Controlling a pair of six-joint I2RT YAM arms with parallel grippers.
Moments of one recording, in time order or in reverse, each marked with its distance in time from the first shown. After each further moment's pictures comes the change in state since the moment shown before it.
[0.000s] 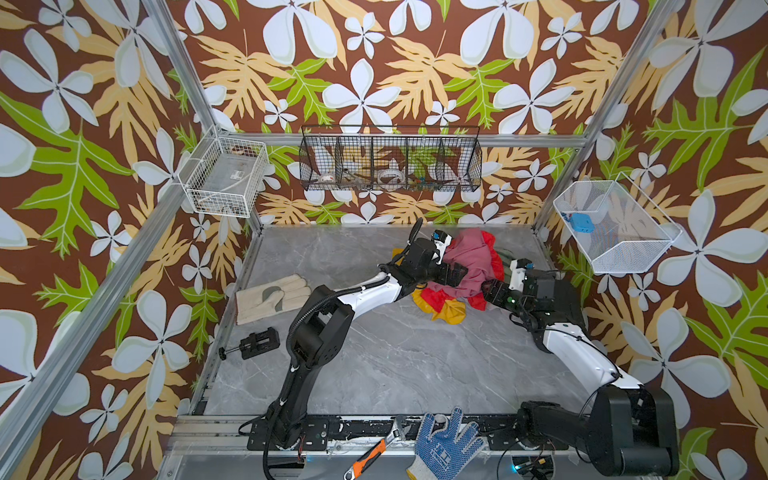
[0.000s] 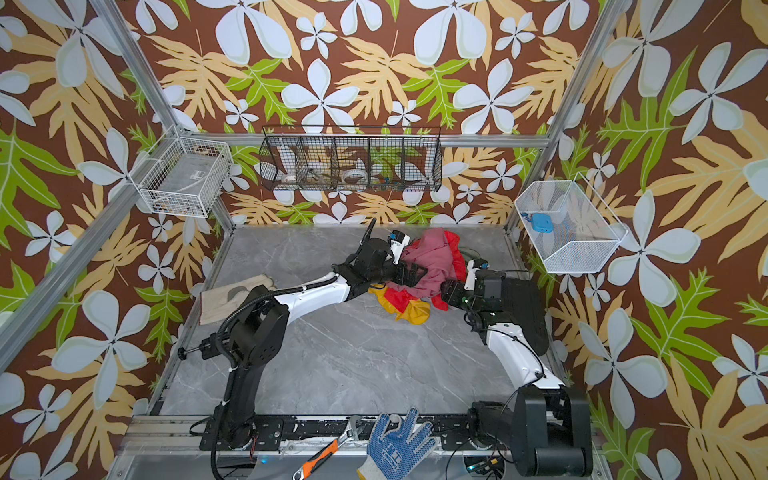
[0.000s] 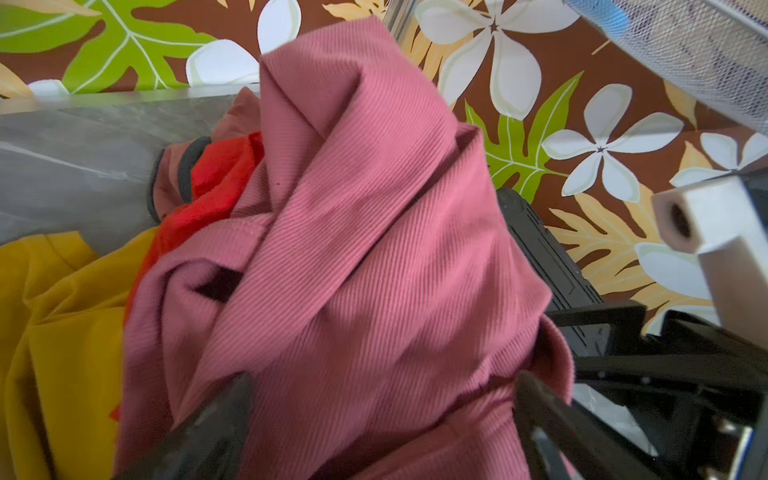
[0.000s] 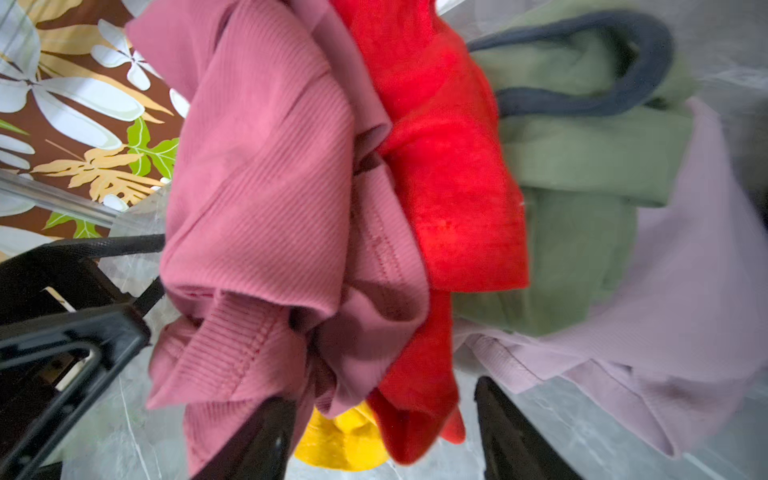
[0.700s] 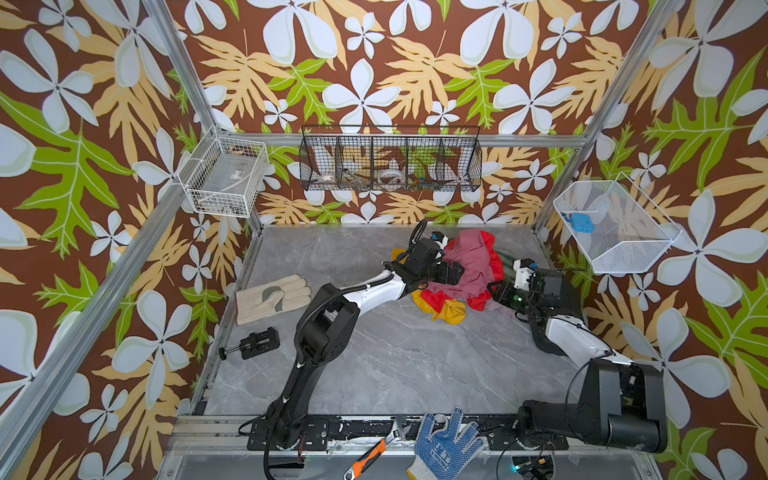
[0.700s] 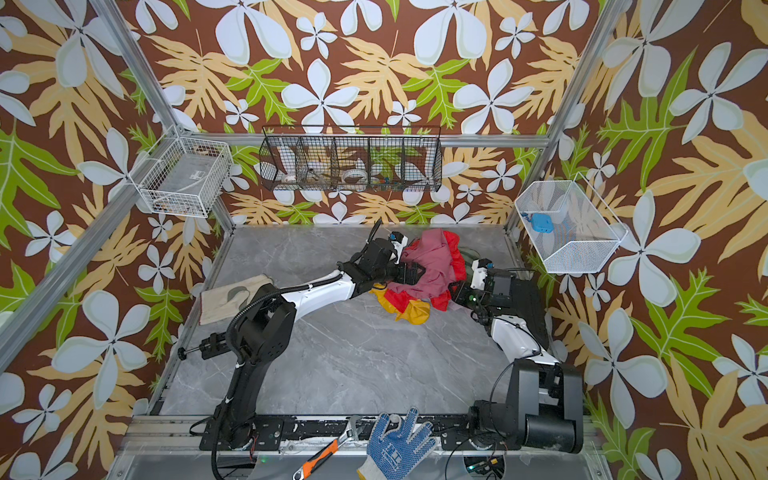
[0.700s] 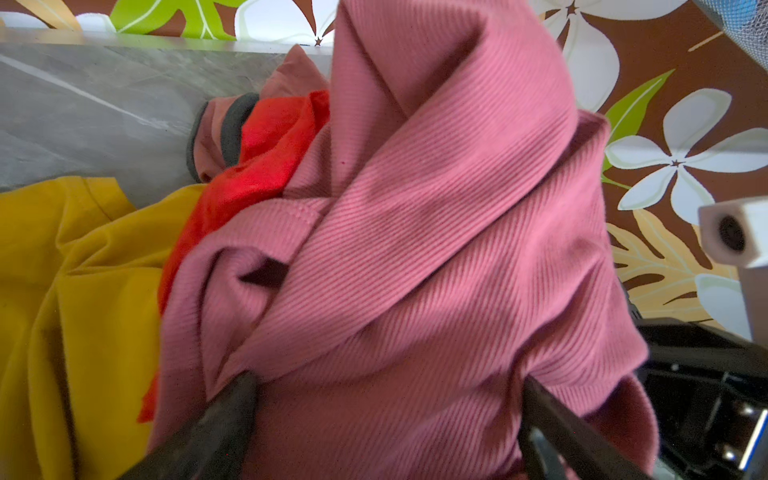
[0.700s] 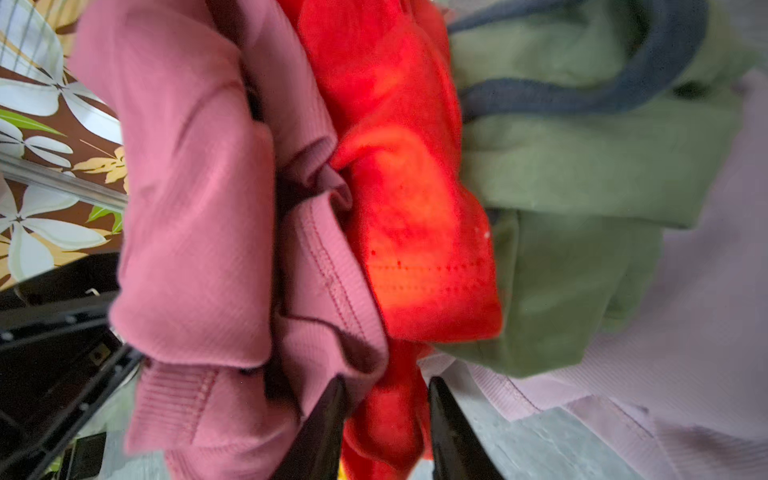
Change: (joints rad) left arm 0.000 0.052 0.066 -0.095 -0.078 -0.079; right arm -0.095 0.136 -0.002 0.075 -0.209 -0.040
